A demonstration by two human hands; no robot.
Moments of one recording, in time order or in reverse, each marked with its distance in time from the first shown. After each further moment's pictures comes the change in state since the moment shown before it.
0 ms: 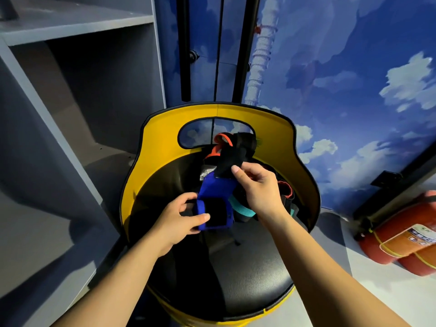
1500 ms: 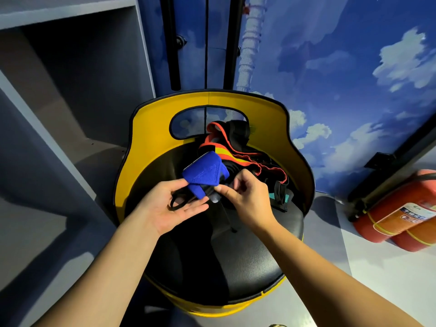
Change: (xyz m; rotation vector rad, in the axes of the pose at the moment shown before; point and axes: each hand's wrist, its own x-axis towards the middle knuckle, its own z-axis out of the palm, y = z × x) left_hand -0.010 0.047 0.000 -0.784 0.016 -0.398; right_hand -0.040 0.019 0.001 -0.251 0.011 -0.059
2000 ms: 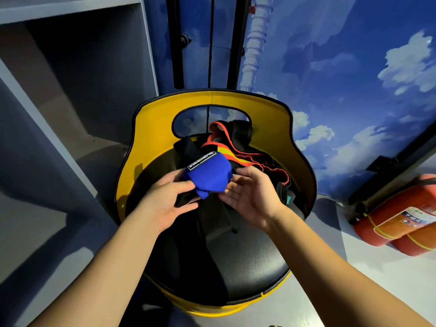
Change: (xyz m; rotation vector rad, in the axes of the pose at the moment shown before) left_hand 0.003 -0.001 -0.001 0.386 -0.024 0.272; right_hand 0.016 -0.023 -0.007 0.933 -0.291 0.736
